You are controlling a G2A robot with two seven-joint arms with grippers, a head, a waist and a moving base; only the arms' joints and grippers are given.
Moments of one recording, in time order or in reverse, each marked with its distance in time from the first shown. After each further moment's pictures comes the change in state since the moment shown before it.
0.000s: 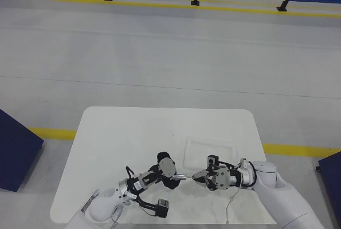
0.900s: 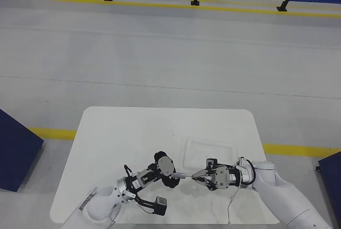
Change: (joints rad) left arm -0.027 0.036 0.024 0.003 0.036 0.006 -0.048; right arm 0.061 0.058 -0.115 -0.003 0.165 0.071 -0.071
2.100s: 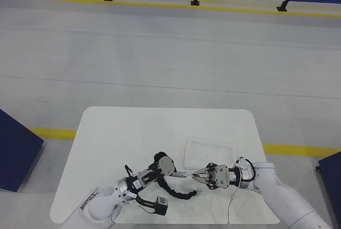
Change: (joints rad) left arm -0.028 0.031 0.056 0.005 0.000 -0.002 -0.061; right arm -0.033 0.006 0.034 -0.033 0.214 0.201 -0.201
